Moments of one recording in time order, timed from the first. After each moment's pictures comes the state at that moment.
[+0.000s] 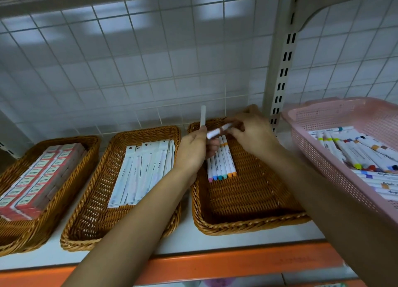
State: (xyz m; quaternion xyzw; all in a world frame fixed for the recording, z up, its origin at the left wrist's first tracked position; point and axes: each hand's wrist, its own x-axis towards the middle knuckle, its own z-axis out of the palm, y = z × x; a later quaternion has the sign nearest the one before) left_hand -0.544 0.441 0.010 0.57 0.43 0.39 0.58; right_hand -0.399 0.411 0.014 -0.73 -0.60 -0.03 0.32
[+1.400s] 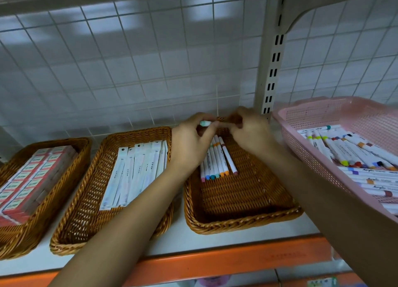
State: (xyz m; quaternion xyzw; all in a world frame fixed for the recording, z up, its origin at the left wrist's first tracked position) left_hand -0.541 0.447 0.018 0.82 0.31 0.44 0.19; right_hand -0.403 0.395 0.029 -0.75 -0.56 0.03 0.36
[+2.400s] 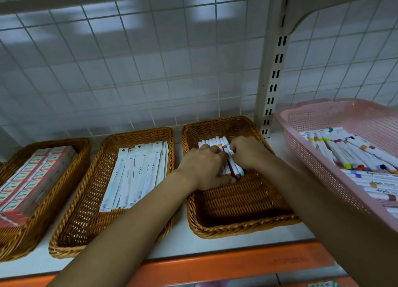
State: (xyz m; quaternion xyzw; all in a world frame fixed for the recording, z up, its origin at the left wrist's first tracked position) left_hand -0.537 0.447 -0.003 0.96 0.25 -0.03 -0.06; right_hand -0.399 0.412 -0.011 -0.82 -0.54 0.14 0.13
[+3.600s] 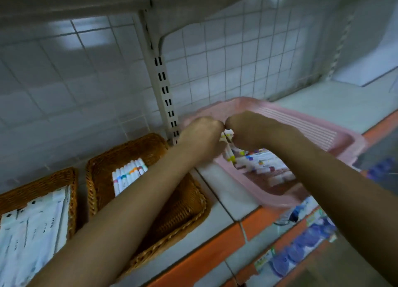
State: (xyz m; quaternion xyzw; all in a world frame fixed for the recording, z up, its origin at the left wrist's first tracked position) left_hand -0.373 0.359 0.060 0.99 0.14 0.08 -0.03; right_hand -0.297 0.262 0.077 -0.85 -0.52 0.01 -0.01
